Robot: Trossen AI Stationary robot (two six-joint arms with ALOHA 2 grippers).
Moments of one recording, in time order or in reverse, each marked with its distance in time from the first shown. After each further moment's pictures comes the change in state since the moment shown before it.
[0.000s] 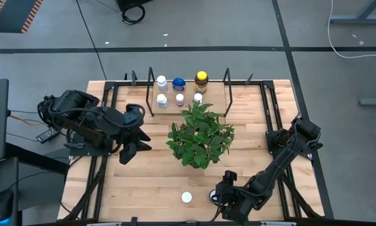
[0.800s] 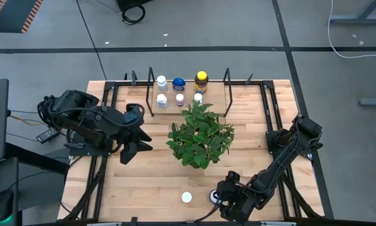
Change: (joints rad) left arm 0.000 0.000 0.000 0.026 0.000 -0.018; right arm 0.001 -0.023 0.015 -0.017 -0.015 0.170
